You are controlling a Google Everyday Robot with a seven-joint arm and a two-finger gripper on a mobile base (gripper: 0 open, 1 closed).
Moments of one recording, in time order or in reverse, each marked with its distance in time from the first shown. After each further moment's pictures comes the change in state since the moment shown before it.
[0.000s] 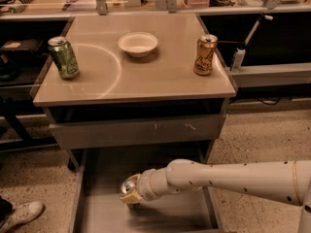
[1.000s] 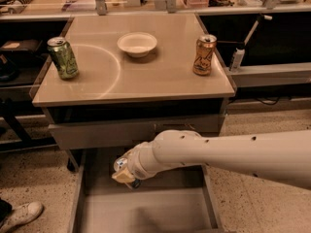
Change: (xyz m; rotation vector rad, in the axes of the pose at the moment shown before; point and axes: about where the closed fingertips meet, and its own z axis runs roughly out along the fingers) arm -0.110 0.007 -0.082 0.124 0.148 -0.068
